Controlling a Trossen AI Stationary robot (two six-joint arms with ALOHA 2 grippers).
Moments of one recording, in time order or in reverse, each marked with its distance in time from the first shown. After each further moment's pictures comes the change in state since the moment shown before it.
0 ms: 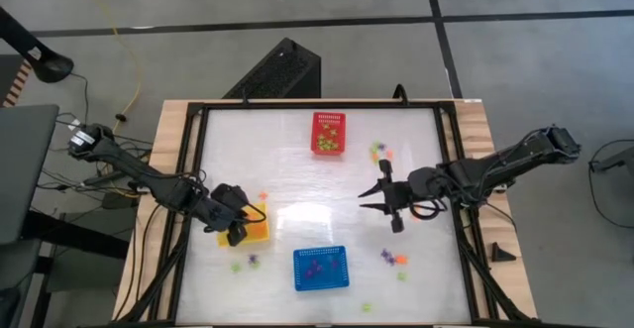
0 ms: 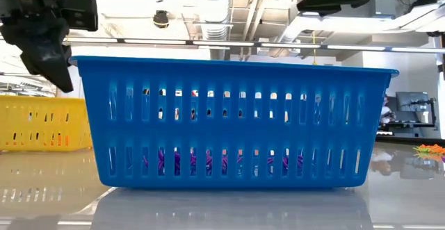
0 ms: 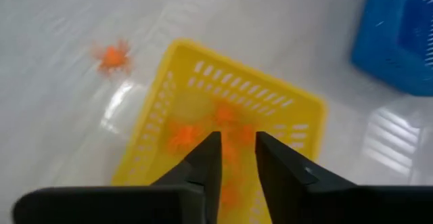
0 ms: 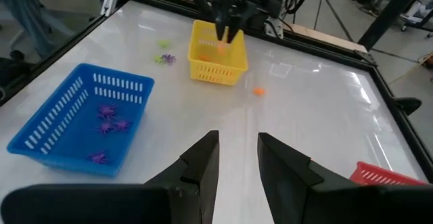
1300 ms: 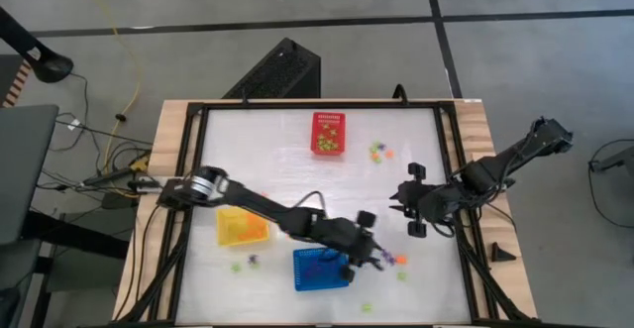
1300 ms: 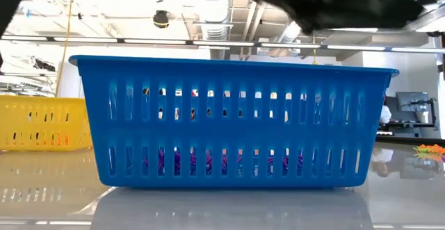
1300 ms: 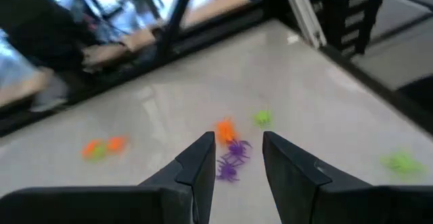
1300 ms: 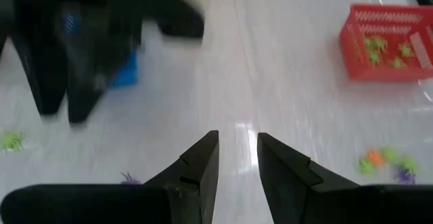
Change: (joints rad) left arm 0.182 1.150 0.975 0.777 0.222 1.187; right arm 0.244 0.000 0.253 -0.779 0.244 0.599
